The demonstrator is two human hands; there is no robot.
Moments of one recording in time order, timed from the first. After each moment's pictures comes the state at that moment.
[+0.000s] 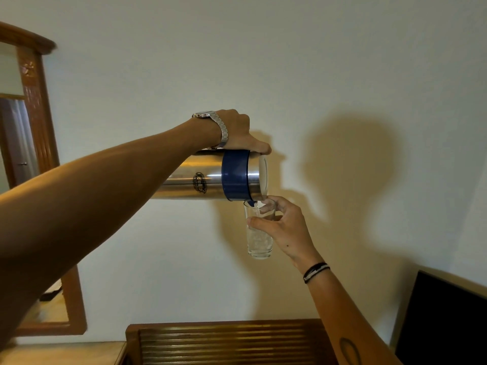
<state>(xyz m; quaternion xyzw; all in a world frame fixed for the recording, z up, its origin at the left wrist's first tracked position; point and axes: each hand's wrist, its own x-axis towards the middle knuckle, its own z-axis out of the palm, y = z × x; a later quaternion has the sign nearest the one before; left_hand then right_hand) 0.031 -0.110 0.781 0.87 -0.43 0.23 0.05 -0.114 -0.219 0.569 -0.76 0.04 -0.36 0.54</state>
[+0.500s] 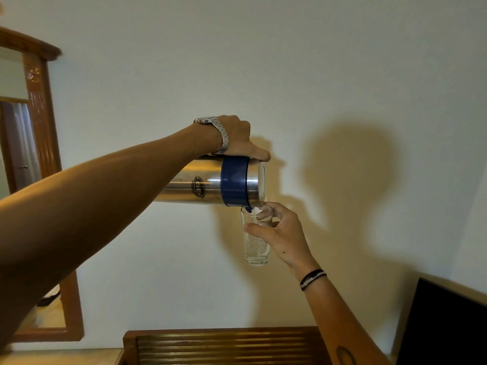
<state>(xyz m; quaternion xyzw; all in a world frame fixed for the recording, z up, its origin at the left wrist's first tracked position) 0.033 -0.109 0.781 0.87 -0.43 0.24 0.03 -0.109 -0.214 0.568 -0.77 0.04 -0.36 0.53</state>
